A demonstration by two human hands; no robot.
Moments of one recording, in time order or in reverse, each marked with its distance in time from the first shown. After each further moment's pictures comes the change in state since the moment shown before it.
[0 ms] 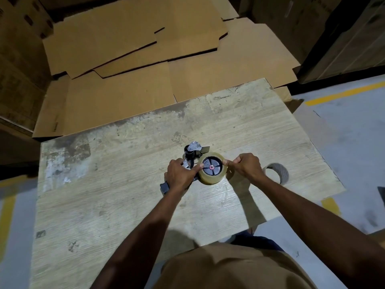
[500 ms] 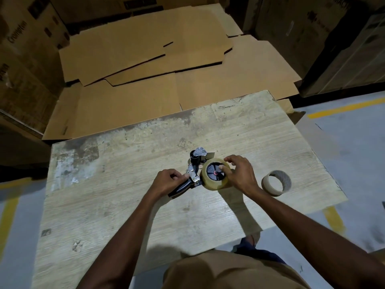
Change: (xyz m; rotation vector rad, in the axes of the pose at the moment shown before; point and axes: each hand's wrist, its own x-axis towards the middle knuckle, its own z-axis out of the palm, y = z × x) left_hand 0.005 -0.040 -0.072 -0.081 -0.322 0.165; right_hand -0.025 -0.014 0.026 -0.171 0.174 -0.429
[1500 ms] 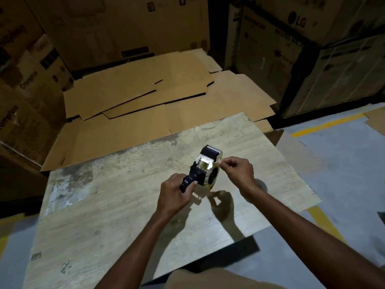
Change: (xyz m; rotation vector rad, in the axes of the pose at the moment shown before) left_hand -0.077 0.097 0.053 0.281 0.515 0.670; right_hand -0.030 -0.037 -0.100 0.522 0.169 0.190
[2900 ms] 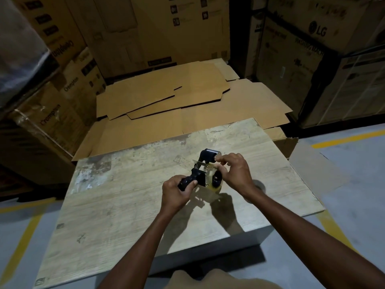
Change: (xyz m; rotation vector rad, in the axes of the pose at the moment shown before) left_hand -0.040 0.037 0.004 -0.097 0.145 -0.243; right_hand -0.008 0.019 -0.022 -0.327 -0.027 -0.586
